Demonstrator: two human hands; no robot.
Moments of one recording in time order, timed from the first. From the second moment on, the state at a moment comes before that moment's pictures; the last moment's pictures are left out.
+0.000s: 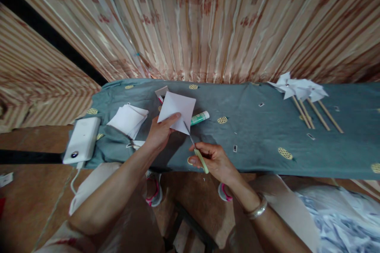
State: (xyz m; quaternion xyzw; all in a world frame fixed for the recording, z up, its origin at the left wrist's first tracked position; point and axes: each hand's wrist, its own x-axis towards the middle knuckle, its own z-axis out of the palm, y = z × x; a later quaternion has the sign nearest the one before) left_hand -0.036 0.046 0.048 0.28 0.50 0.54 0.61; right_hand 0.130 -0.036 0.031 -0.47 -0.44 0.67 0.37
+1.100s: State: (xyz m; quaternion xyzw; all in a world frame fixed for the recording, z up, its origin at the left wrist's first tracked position) left_hand -0.037 0.047 0.047 0.29 0.50 0.53 0.62; right_hand 0.124 -0.035 0.042 -0.48 -0.41 0.67 0.38
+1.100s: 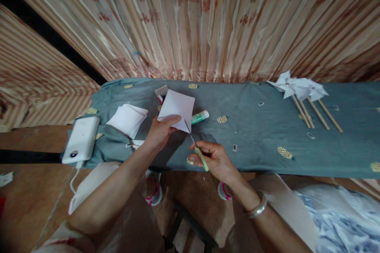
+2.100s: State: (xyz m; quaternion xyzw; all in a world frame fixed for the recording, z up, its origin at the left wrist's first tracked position) left_hand -0.036 0.047 0.049 0.30 0.51 0.52 0.62; right_hand 0.128 -0.035 0.040 -0.48 -0.43 0.67 0.37
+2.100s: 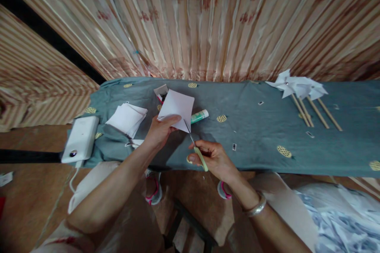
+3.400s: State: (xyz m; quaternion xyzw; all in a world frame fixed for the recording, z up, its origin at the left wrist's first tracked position) left_hand -0.033 0.038 0.053 0.33 0.50 0.49 0.63; right_hand 0.124 -0.033 0.043 -0.49 -0.39 0.67 0.40
